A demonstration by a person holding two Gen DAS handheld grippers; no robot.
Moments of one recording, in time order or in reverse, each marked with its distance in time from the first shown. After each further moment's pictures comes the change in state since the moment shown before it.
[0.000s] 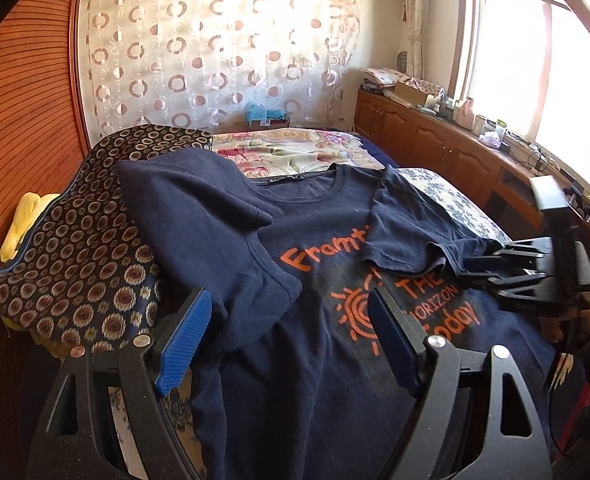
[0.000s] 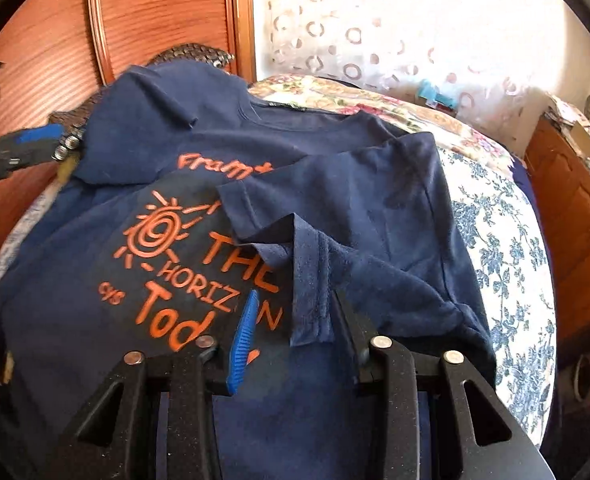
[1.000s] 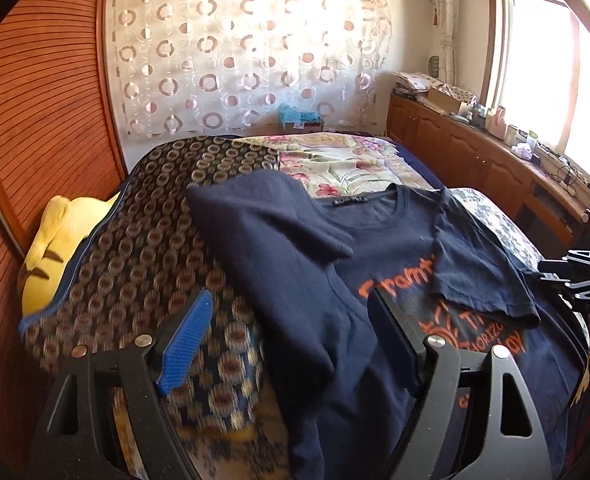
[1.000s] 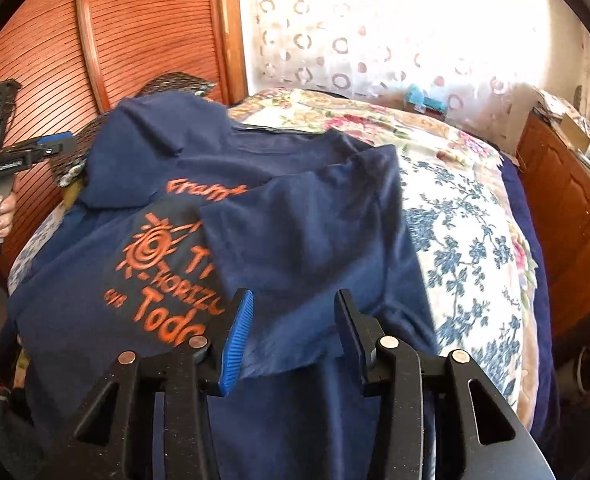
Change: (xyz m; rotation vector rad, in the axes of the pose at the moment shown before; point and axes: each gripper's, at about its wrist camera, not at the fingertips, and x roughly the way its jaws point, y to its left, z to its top) left arm 0.018 0.064 0.043 -0.032 0.009 0.091; right arm -0.057 -0.029 -0.006 0.065 -0.047 0.008
